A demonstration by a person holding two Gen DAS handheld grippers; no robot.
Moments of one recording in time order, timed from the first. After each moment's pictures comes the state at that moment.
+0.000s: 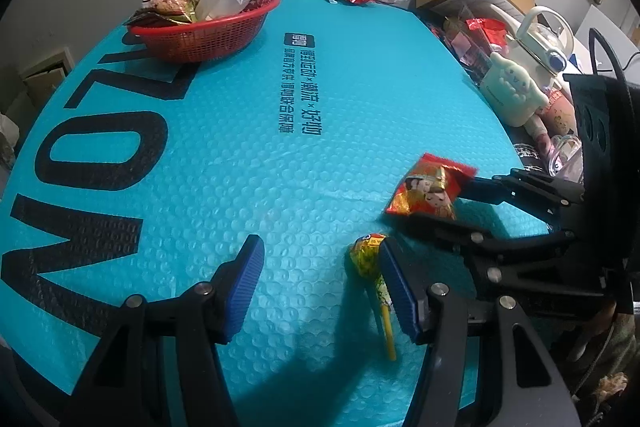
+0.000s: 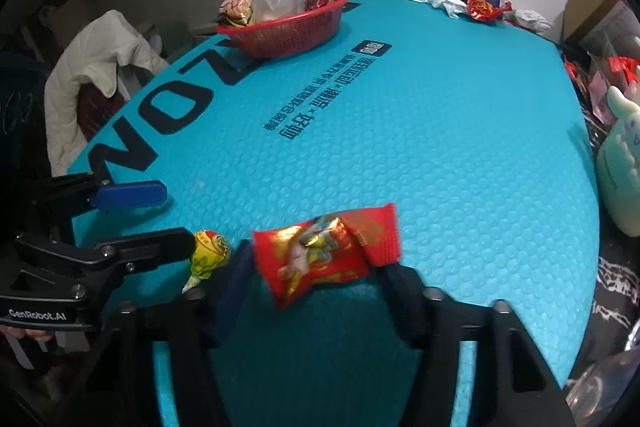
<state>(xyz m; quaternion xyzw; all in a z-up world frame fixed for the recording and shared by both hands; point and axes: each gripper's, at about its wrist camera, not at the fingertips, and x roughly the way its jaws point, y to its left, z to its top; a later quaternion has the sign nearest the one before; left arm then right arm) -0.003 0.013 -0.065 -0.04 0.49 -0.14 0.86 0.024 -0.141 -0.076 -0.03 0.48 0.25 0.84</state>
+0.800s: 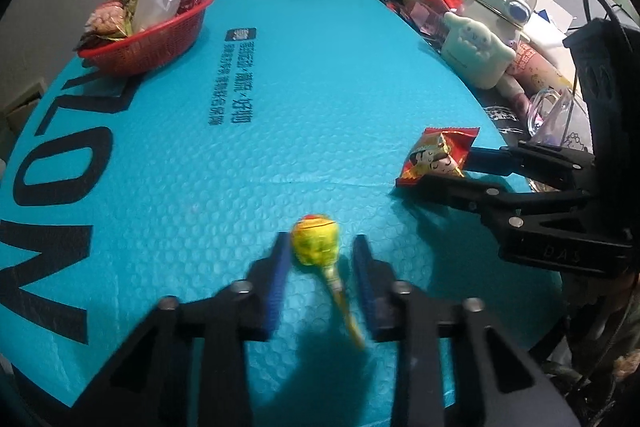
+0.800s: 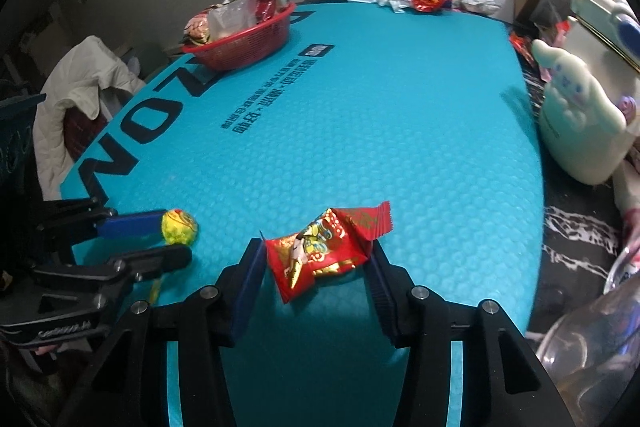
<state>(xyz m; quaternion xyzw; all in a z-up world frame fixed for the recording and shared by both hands) -0.015 -0.034 -0.072 0.01 0.50 -0.18 0.85 0.006 -0.191 -0.071 0.00 0.48 0.21 0.85</state>
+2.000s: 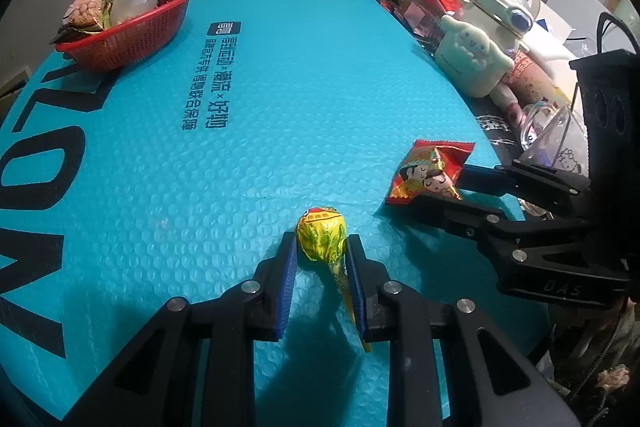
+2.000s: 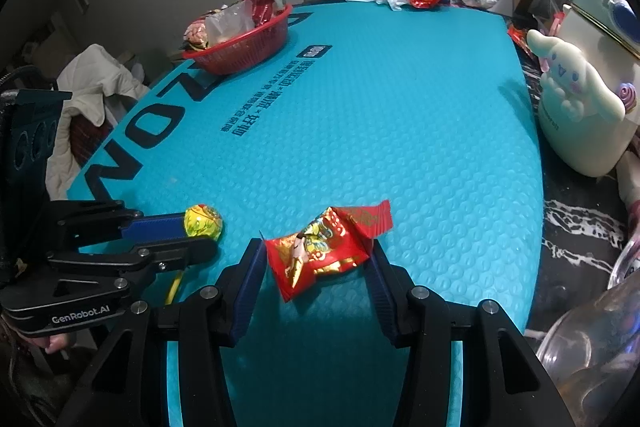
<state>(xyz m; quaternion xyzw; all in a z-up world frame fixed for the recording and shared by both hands) -0.001 -0.044 -0.074 -0.02 0.50 -0.20 0.84 0.006 -0.197 -0.070 0.02 0.48 0.22 0.85</state>
